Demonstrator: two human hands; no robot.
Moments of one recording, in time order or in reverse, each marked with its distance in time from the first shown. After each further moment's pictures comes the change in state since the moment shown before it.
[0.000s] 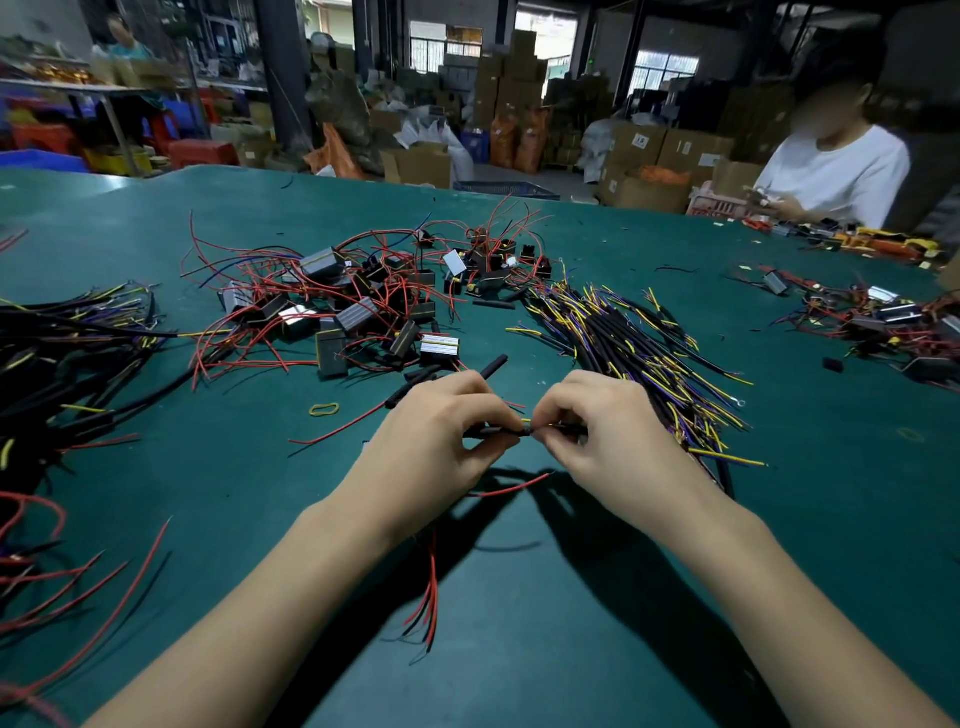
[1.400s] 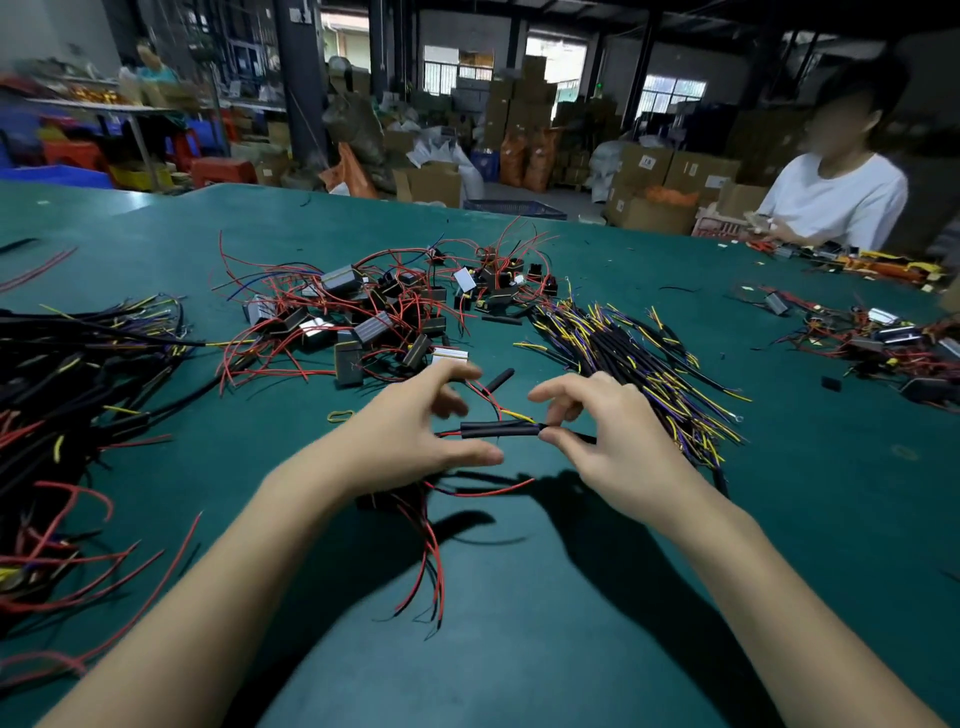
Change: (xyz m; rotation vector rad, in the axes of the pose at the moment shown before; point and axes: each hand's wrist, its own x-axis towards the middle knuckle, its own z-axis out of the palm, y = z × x) left_hand 0.007 -0.012 -0.032 -0.074 -0.261 -0.427; right_hand 0.002 0.009 -0.001 0.054 0.042 -0.045
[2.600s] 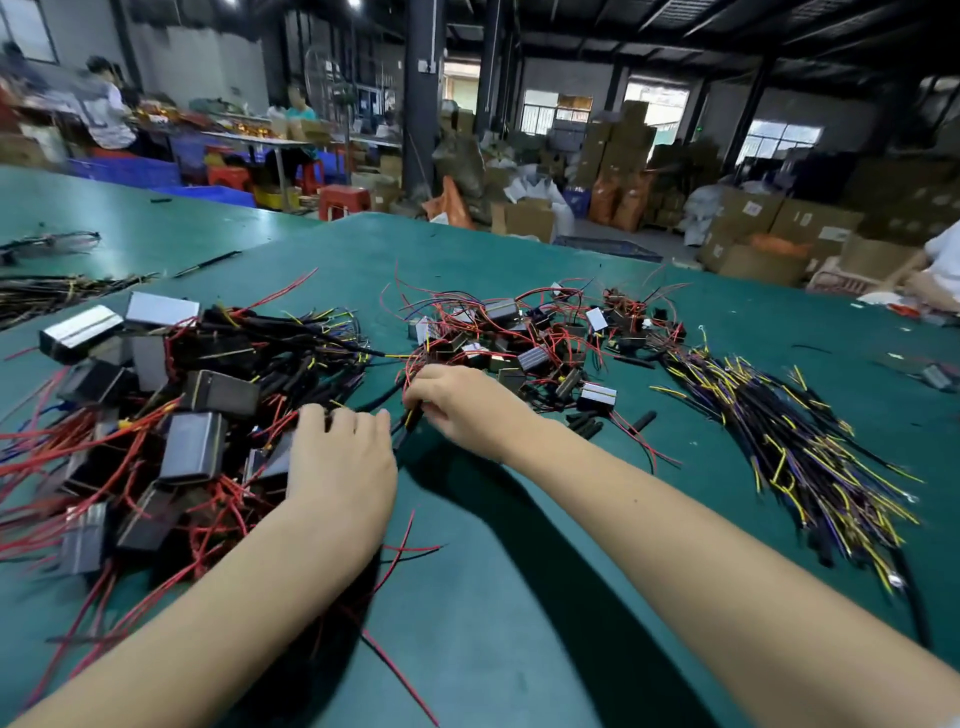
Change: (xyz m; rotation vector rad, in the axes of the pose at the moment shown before) left_hand -0.111 -0.056 -0.084 1.327 0.002 -0.525; right_hand 0.138 -0.145 0.155 -0.222 -0.373 -0.539
